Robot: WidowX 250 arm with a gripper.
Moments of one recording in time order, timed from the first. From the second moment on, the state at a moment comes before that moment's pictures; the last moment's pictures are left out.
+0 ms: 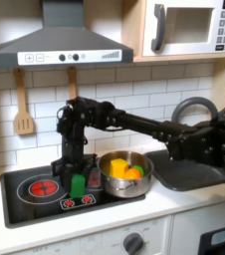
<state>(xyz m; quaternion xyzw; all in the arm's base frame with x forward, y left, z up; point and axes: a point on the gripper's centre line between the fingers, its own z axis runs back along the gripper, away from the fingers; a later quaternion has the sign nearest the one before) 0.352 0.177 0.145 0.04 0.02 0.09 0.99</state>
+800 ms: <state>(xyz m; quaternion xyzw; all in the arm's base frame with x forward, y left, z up) 0.345 0.171 0.190 0.06 -0.02 0.08 0.99</state>
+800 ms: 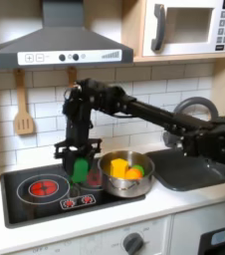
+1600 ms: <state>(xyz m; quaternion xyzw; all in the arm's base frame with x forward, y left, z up) 0.345 0.122 0.218 0.05 -0.05 0.02 1.00</state>
